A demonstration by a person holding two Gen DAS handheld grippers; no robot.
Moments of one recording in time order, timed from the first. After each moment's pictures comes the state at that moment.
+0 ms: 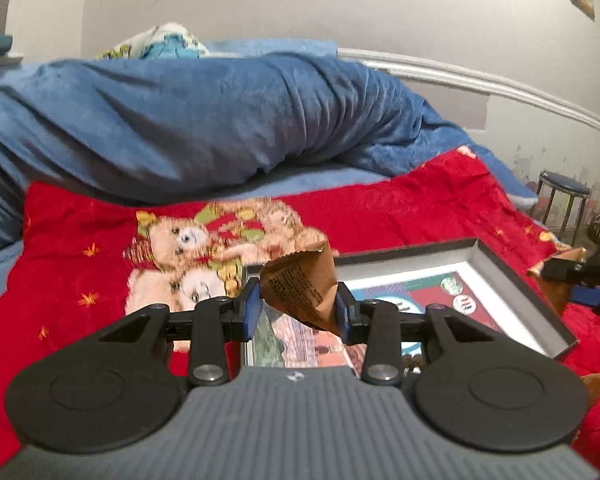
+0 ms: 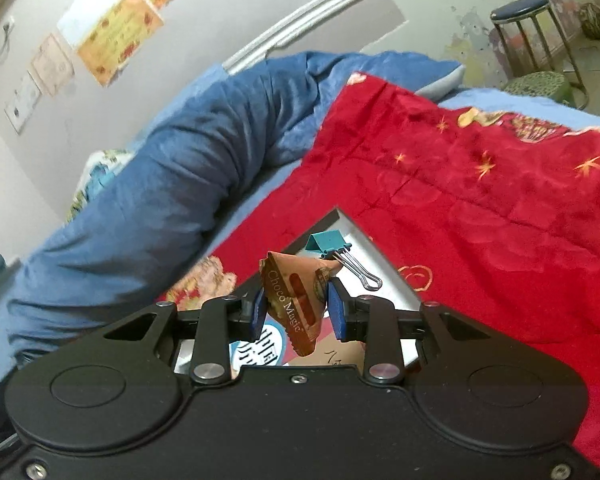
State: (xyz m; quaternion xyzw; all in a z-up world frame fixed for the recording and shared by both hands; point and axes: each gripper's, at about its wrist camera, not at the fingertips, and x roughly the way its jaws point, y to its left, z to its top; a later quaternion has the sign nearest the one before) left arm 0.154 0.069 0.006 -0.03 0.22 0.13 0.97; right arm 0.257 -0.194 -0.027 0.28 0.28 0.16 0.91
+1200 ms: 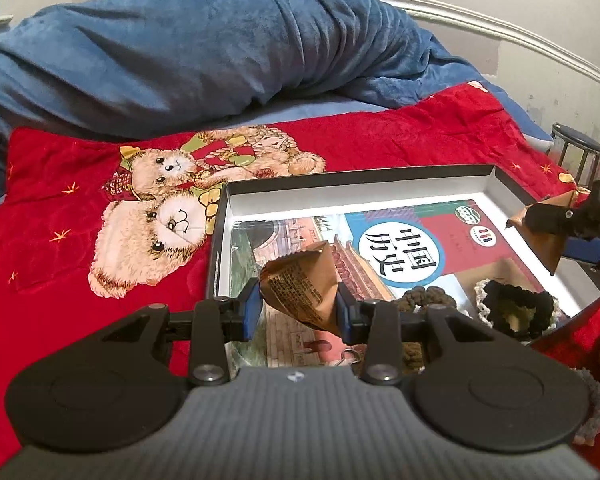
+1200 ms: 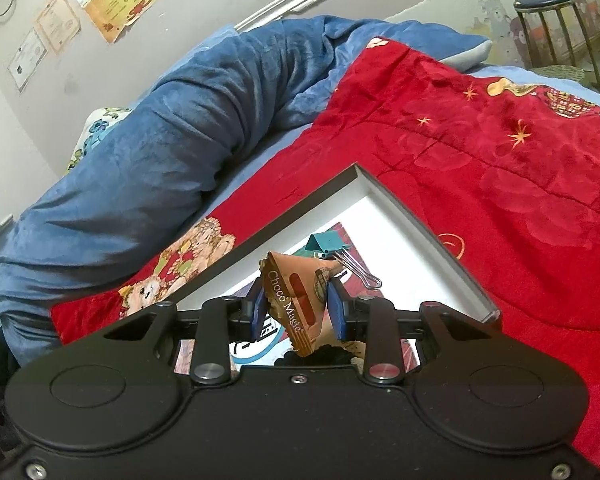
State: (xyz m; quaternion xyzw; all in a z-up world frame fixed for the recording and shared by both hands) left arm 0.179 0.058 -0.043 -0.04 0.30 0.14 0.94; right arm 0.268 -0.164 -0.045 0.25 0.30 0.18 0.90
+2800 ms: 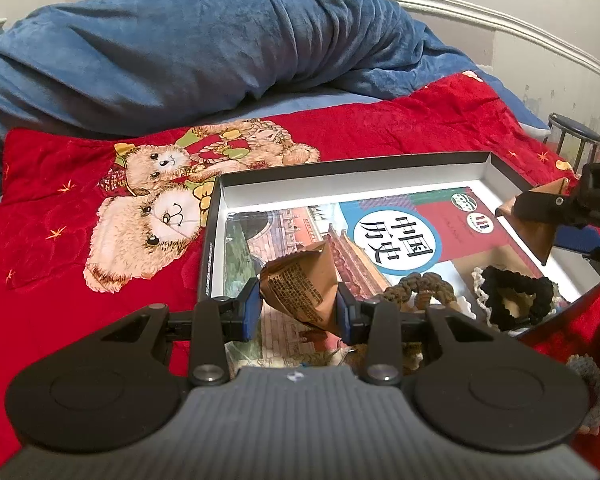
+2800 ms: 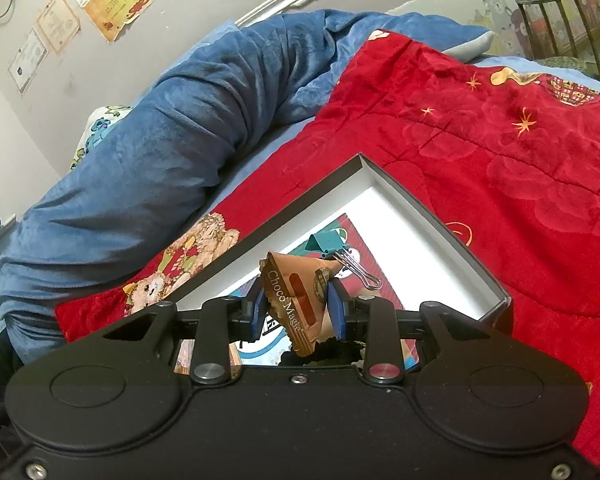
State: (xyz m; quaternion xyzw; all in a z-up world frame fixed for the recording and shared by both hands) left arm 0.180 0.053 -0.046 -0.03 0.31 0.14 0.94; right arm 0.268 -0.161 -0.048 0.26 0.31 0.19 0.90
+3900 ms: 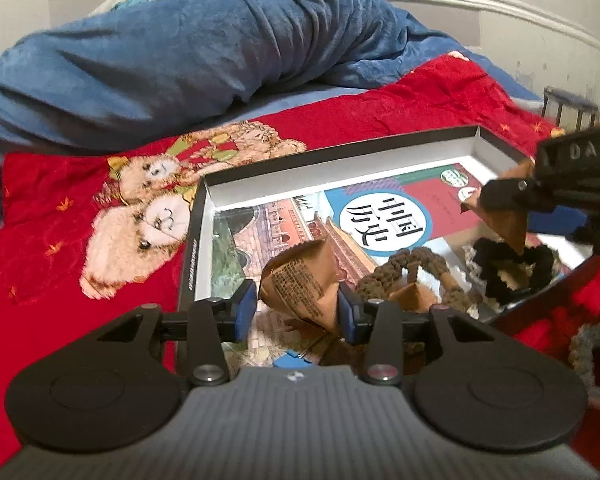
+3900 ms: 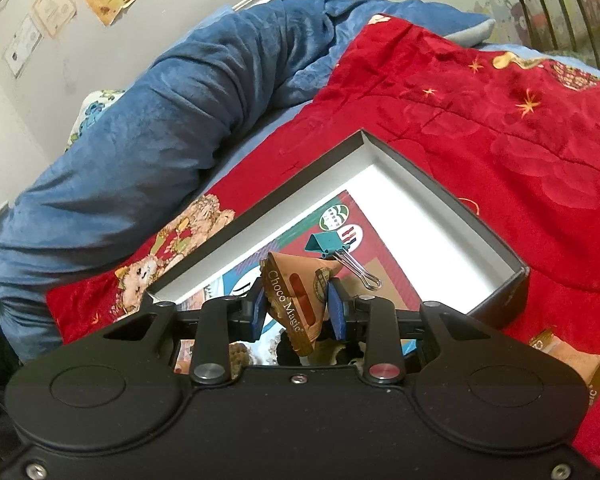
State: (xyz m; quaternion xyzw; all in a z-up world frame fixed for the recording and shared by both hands) left arm 0.180 0.030 -0.059 0.04 0.31 0.14 0.94; right arm 0.265 -0.143 -0.058 0.23 0.32 0.18 0.90
